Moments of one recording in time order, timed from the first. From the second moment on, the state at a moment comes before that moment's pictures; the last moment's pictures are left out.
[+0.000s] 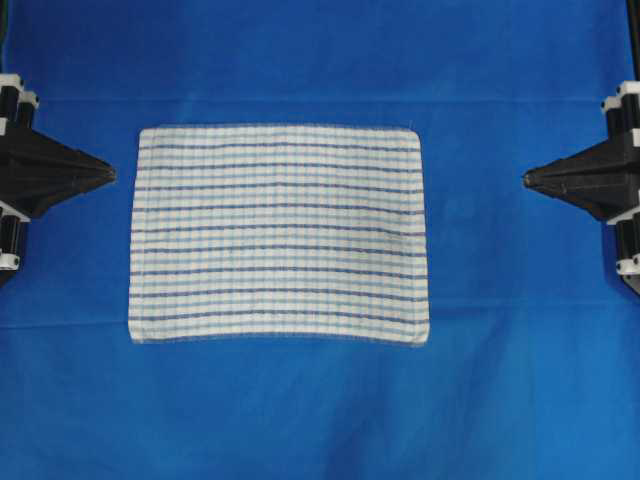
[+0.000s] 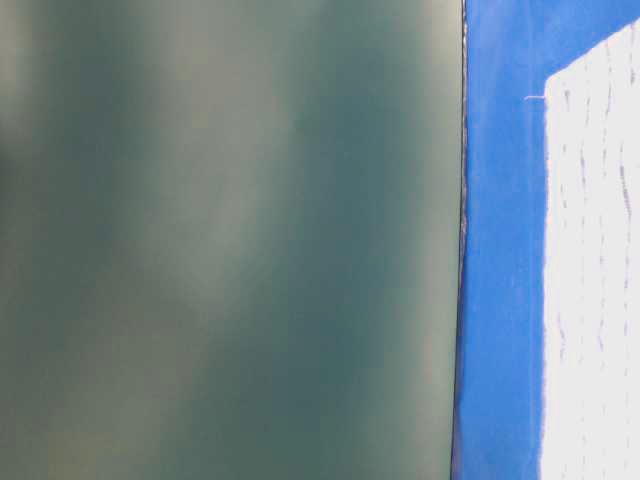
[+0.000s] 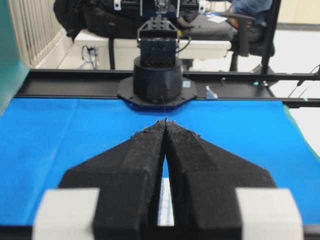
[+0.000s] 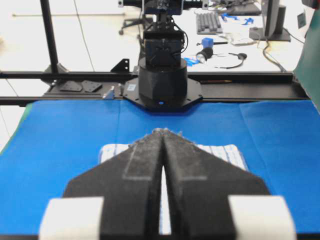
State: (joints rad) left arm 0.00 -0.96 1.17 0.00 -0.29 0.00; right arm 0.00 -0.96 1.17 0.00 -0.29 0.00
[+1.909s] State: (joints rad) left arm 0.58 -0.16 1.21 -0.03 -0.14 -0.07; right arm -0.43 0.13 0.86 0.00 -0.15 0.07
